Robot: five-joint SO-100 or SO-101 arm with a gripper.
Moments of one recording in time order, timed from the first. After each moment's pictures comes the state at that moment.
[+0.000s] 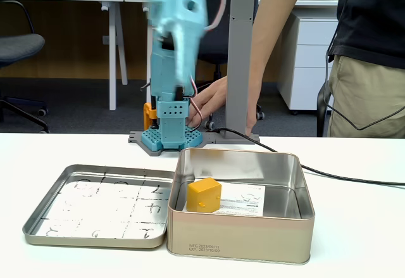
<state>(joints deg) -2.2 105.0 58.5 71.4 181.8</state>
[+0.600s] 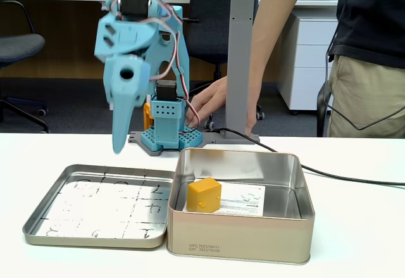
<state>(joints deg) 9.6 94.7 67.6 74.0 182.5</state>
